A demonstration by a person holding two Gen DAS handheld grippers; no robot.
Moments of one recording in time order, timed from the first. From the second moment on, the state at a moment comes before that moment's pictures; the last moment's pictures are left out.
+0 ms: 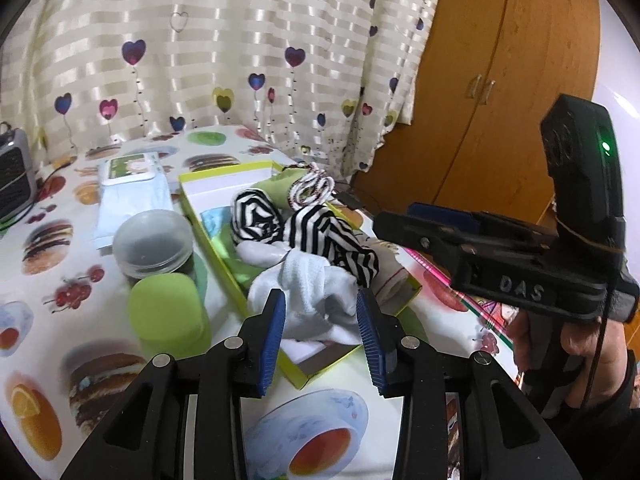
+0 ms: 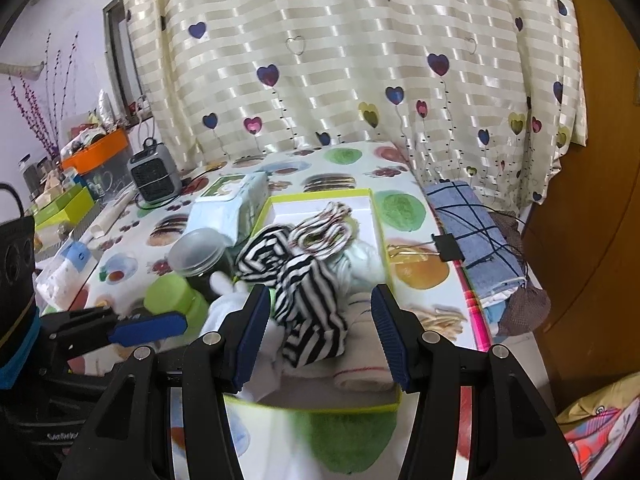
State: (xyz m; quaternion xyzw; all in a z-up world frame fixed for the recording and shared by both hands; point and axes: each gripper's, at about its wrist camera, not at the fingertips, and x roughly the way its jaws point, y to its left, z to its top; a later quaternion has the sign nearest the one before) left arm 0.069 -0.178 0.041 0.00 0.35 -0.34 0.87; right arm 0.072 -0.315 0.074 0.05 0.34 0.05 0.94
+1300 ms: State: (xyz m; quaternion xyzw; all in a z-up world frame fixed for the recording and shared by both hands) left arm 0.017 -0.130 0.046 -0.01 0.36 -0.20 0.91; right arm 0.012 -0.249 0.070 0.00 0.38 0.08 0.92
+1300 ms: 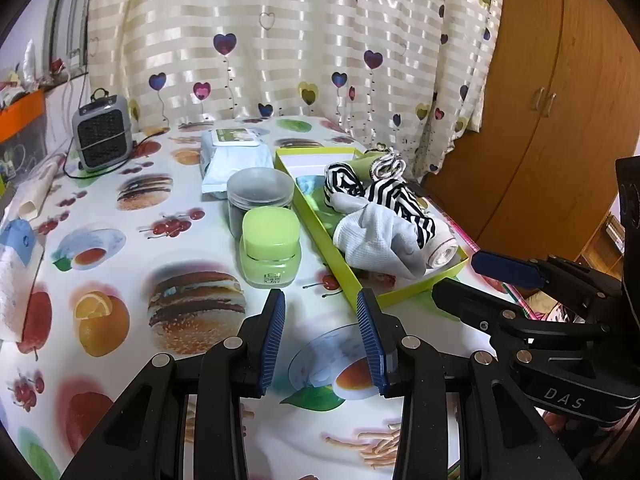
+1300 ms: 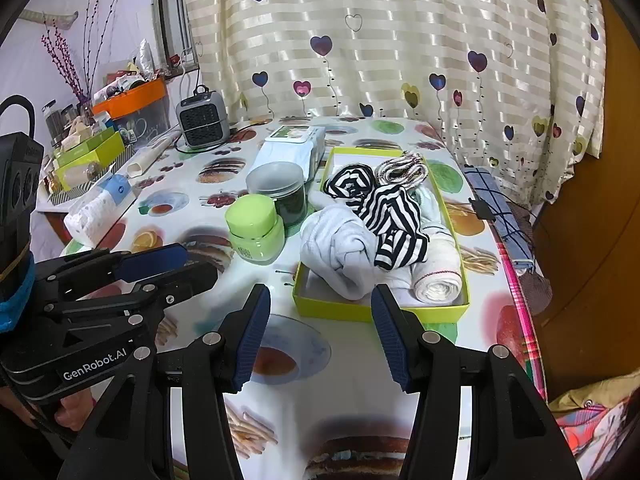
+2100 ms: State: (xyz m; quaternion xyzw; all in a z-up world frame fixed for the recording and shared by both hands) left arm 0.019 -0.133 0.042 0.01 0.37 -0.19 0.91; right arm 0.014 -0.248 0.066 0.00 0.38 0.08 0.92
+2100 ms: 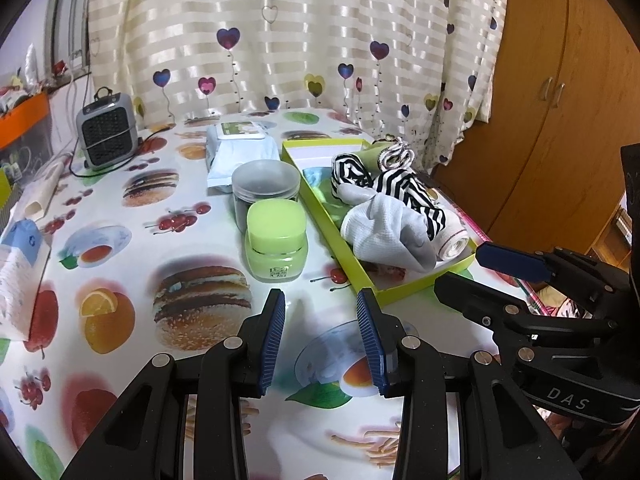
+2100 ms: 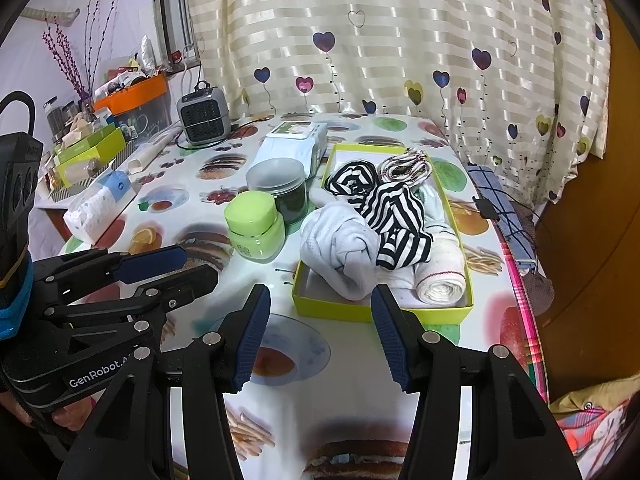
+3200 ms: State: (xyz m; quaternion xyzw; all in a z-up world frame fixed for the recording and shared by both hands) left arm 0.019 -0.131 0.037 0.01 0.38 -0.19 0.91; right arm 0.019 -0.244 0.065 -0.01 0.38 0.08 0.92
